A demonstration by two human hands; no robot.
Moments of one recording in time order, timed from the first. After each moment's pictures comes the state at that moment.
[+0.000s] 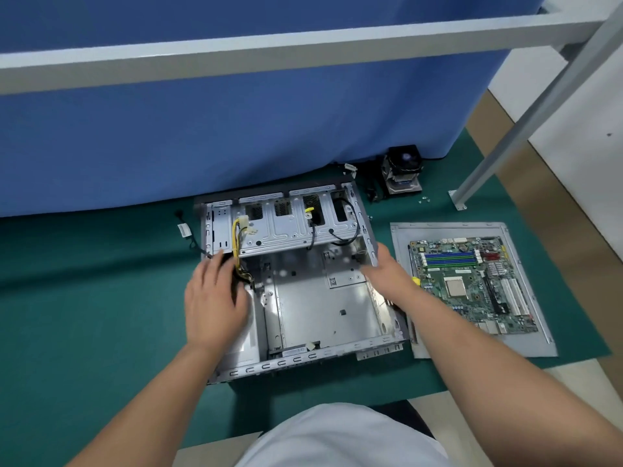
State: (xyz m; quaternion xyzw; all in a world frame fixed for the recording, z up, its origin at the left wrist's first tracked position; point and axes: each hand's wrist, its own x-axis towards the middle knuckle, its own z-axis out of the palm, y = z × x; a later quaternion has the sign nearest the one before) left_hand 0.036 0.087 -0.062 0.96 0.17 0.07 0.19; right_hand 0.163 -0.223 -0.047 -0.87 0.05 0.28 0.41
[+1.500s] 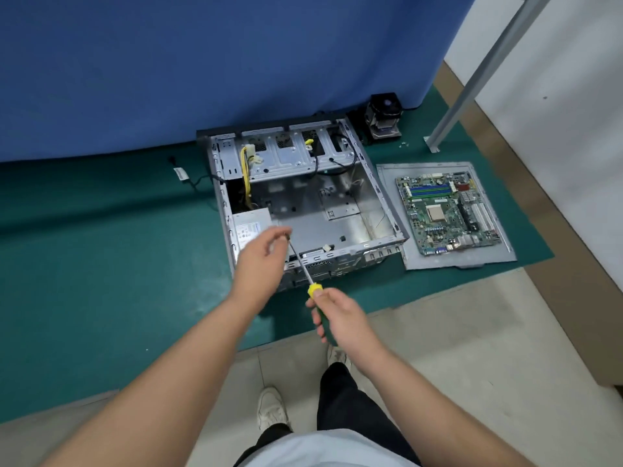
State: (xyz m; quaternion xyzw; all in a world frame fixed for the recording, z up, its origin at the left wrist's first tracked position) left_hand -0.056 0.050 -0.038 0.78 0.14 -0.03 0.61; right_hand -0.118 -0.120 -0.023 -0.72 0.15 0.29 0.61
